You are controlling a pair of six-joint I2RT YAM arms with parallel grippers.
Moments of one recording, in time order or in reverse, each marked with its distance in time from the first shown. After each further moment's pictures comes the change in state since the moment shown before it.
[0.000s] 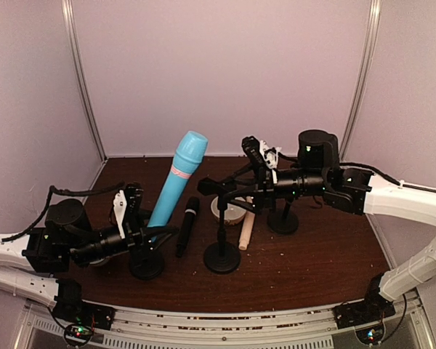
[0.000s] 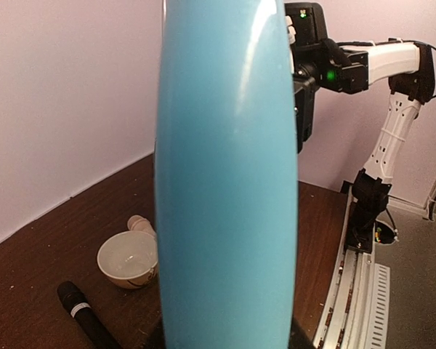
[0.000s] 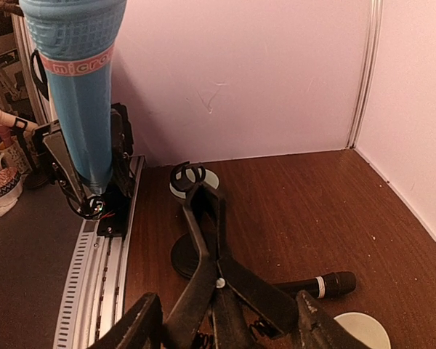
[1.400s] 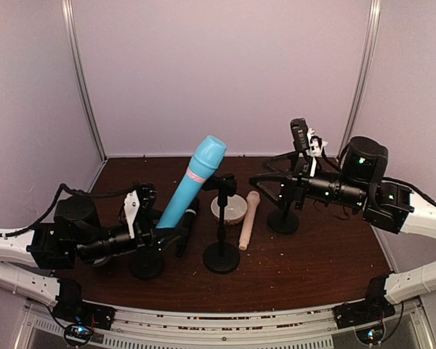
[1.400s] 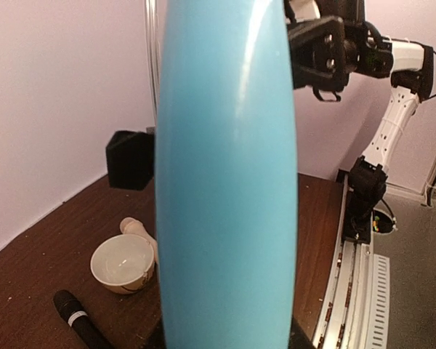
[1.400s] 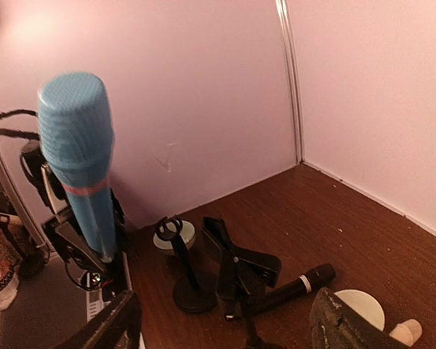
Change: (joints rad) left arm -0.001 0.089 0.059 -0.016 0.039 0.040; right arm 0.081 -0.299 -0.144 0.047 0.343 0.300
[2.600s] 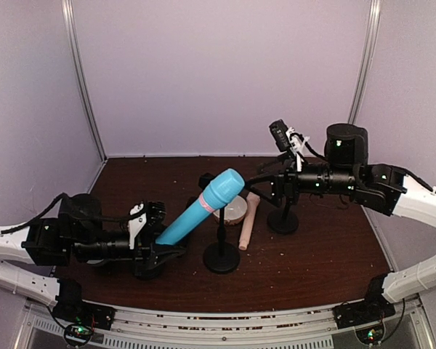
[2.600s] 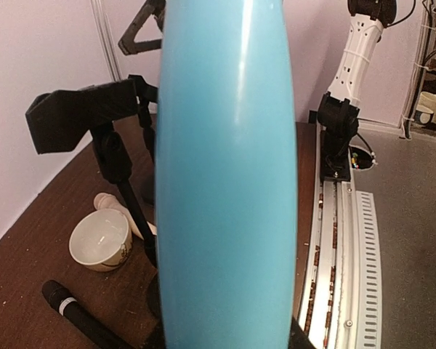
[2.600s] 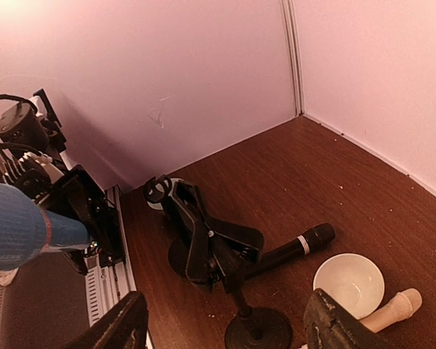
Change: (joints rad) left arm -0.002 -0.007 0.053 -0.220 0.133 0.097; right arm -0.071 0.118 0.158 -0.263 -0.101 -0.044
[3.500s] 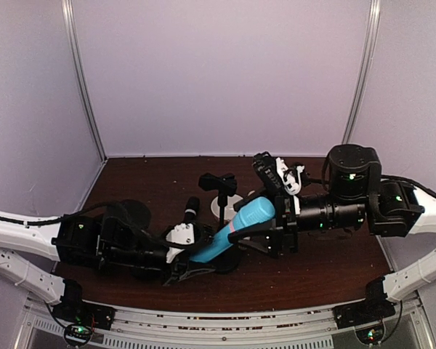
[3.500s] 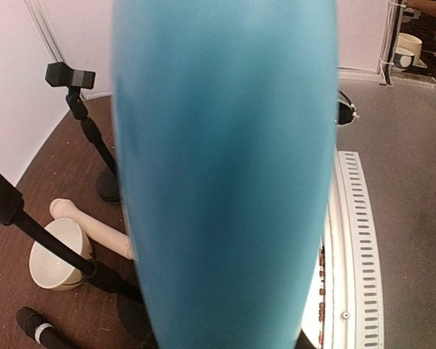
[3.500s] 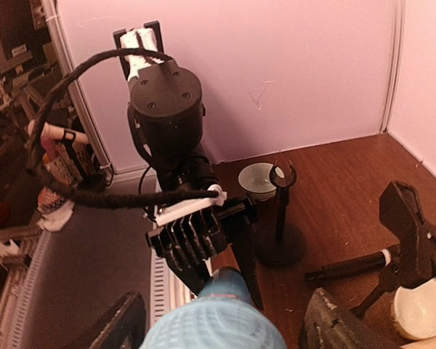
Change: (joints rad) left arm -0.066 0.309 0.136 0.005 0.053 0.089; right arm 0.393 -0.034 0.034 -0.055 0.136 -0.045
